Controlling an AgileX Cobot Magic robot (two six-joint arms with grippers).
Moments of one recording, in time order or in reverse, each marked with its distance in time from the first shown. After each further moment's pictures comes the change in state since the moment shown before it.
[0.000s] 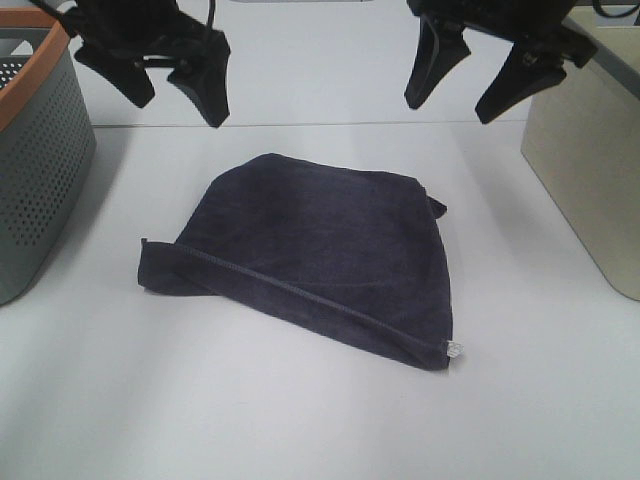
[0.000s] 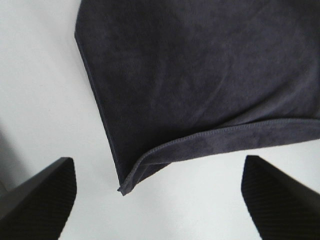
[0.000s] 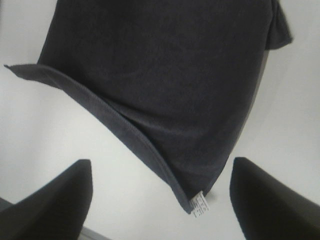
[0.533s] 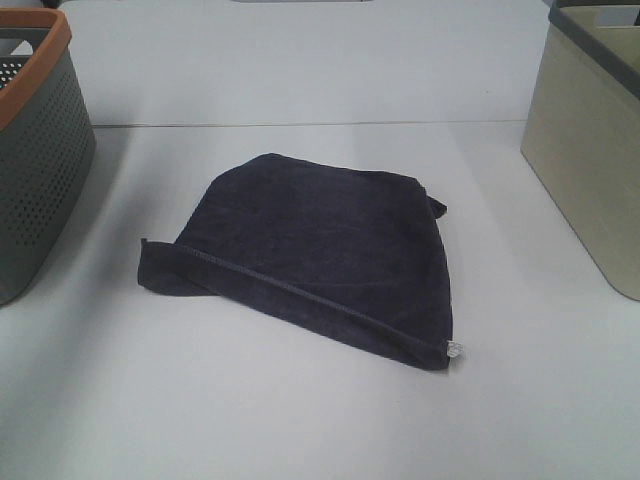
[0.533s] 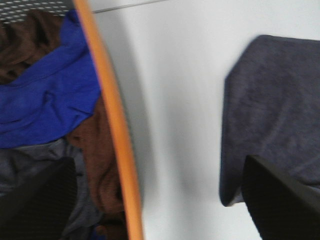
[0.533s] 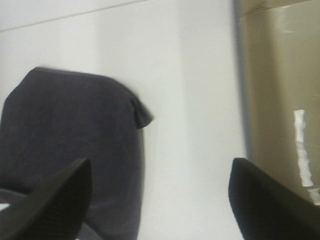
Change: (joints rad) left arm 0.290 -0.158 -0.040 0.120 0.002 -0.100; right arm -0.265 -0.129 -0.130 -0.147 0.001 0.110
